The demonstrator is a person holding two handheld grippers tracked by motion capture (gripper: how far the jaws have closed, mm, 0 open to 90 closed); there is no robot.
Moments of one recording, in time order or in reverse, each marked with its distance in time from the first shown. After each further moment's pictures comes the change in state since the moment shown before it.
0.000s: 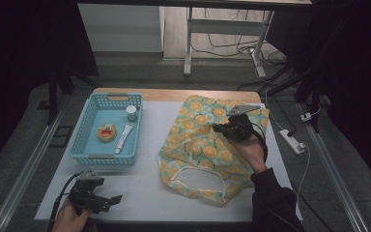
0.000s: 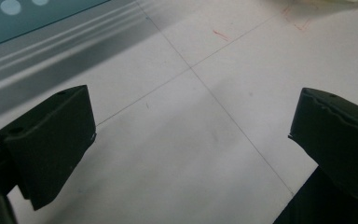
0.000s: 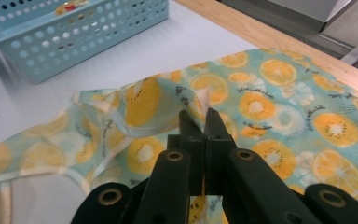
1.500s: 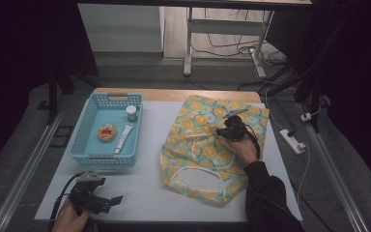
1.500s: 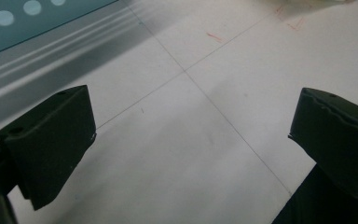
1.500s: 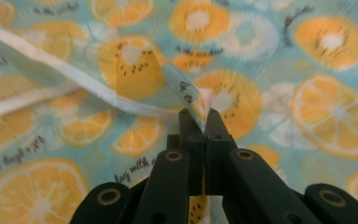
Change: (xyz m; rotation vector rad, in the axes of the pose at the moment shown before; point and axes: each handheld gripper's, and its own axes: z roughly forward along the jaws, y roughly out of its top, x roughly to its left) left arm -0.002 0.000 0.000 -0.014 -0.011 0.030; right arm -0.062 -0.057 0.080 0.210 -0.082 0.089
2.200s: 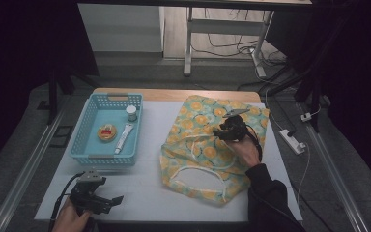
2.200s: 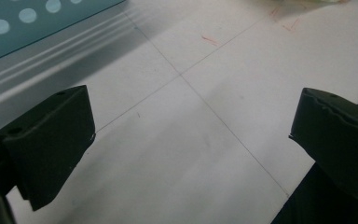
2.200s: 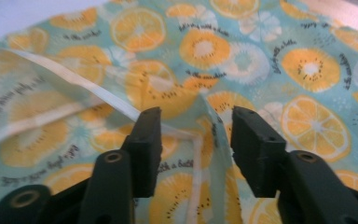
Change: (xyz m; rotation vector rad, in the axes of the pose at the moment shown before) left arm -0.002 0.001 0.000 -0.006 0.002 0.021; right arm 0.022 0.011 -0.029 -0.075 -0.054 -0.025
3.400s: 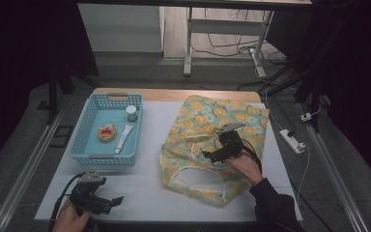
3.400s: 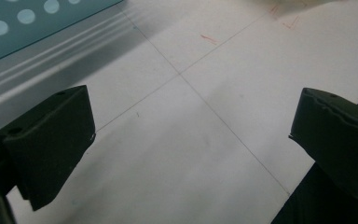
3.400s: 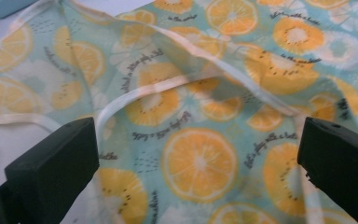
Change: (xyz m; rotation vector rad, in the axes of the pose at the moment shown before) left arm -0.002 0.000 0.001 0.008 0.006 0.012; right arm 0.058 -0.020 -0.023 0.005 0.126 -0.039
